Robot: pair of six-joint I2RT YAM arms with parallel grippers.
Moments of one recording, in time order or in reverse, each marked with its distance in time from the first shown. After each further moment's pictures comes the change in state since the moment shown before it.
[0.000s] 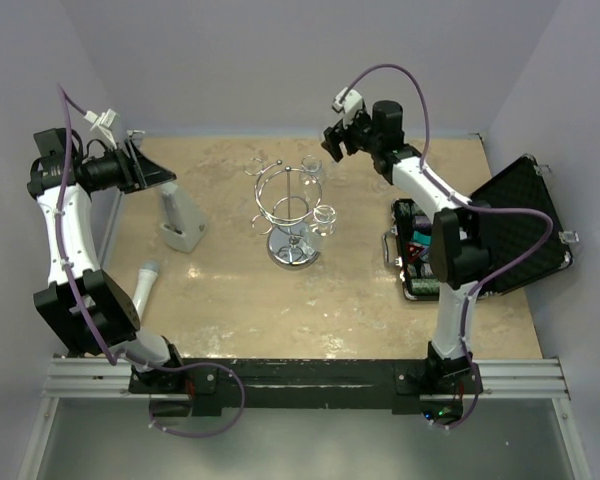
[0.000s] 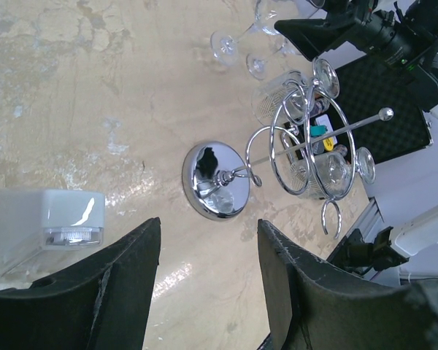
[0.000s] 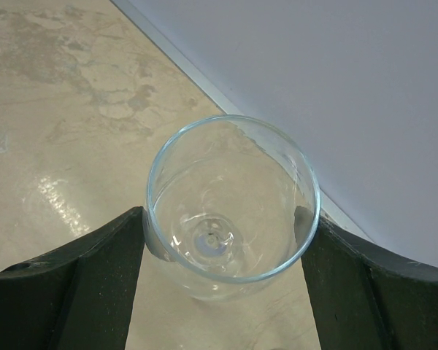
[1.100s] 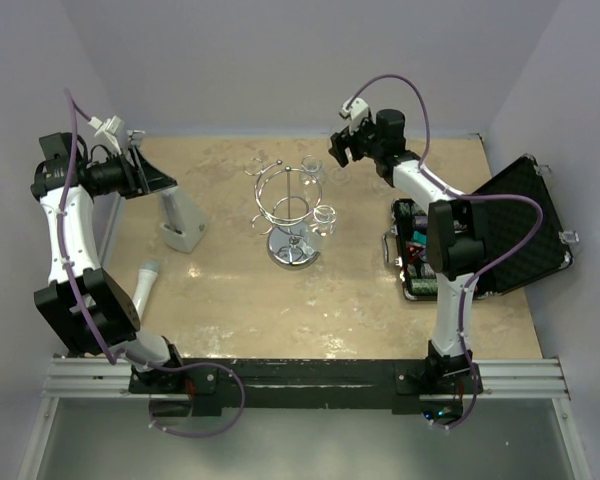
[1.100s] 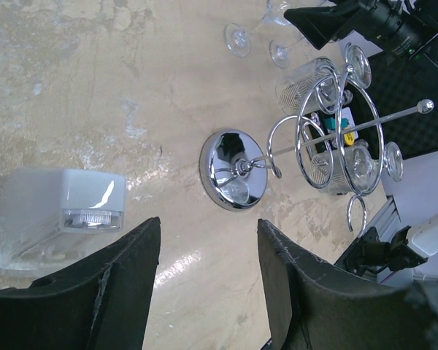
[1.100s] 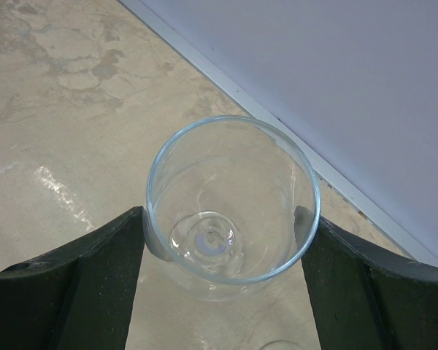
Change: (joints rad) left arm -0.005 0.000 -0.032 -0.023 -0.076 0.041; right arm -0.045 0.098 -0.019 0.071 0.008 0.027
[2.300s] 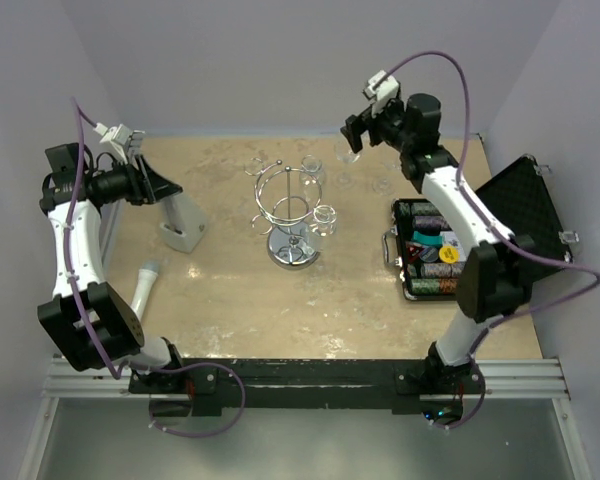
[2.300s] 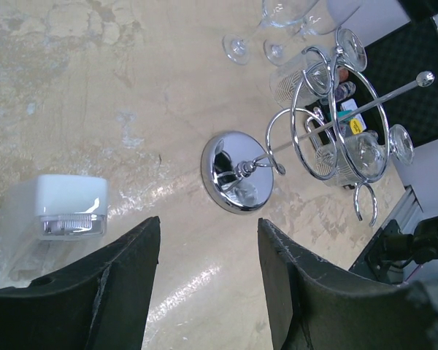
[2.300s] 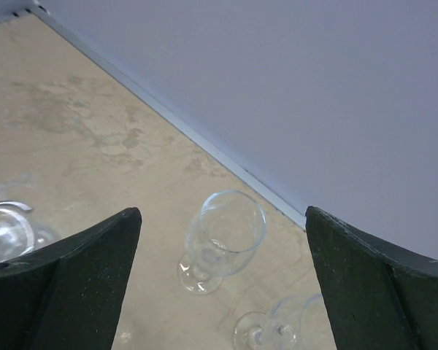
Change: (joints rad) left arm -0.013 -0.091 -0.146 0.142 0.031 0.020; right arm -0.003 -0.335 -0.104 -0.067 0.039 0.039
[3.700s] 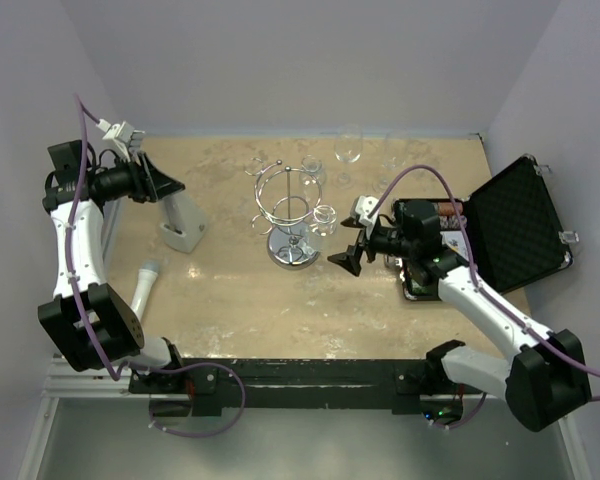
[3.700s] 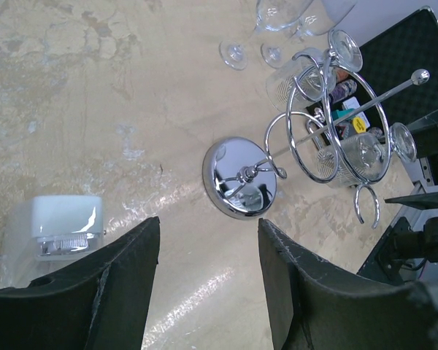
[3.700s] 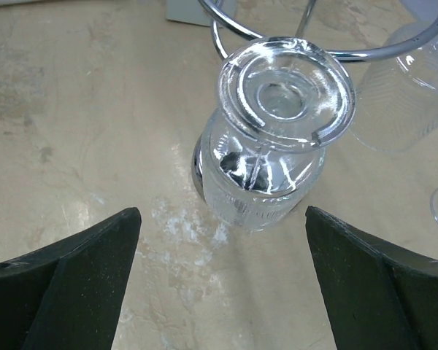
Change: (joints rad) left arm -0.022 -0.007 -0.001 0.049 0.005 0.004; right arm 0.182 -0.687 -0.886 0.006 -0.368 -0.039
